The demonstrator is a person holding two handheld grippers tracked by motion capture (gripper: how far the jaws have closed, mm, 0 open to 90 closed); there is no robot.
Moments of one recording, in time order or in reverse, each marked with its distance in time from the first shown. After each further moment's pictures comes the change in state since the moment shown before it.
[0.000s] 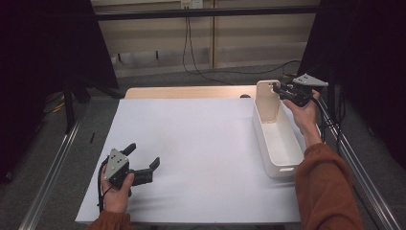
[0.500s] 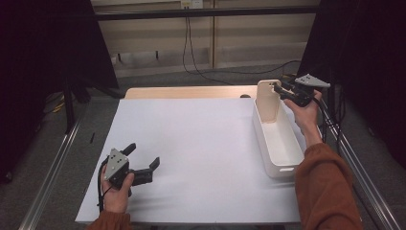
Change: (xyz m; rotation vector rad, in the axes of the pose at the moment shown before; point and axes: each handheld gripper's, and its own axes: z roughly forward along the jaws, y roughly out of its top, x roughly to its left) left arm 0.000 0.000 0.000 0.000 0.000 0.001; right arm -0.003 -0.002 -0.002 -0.023 -0.029 0.023
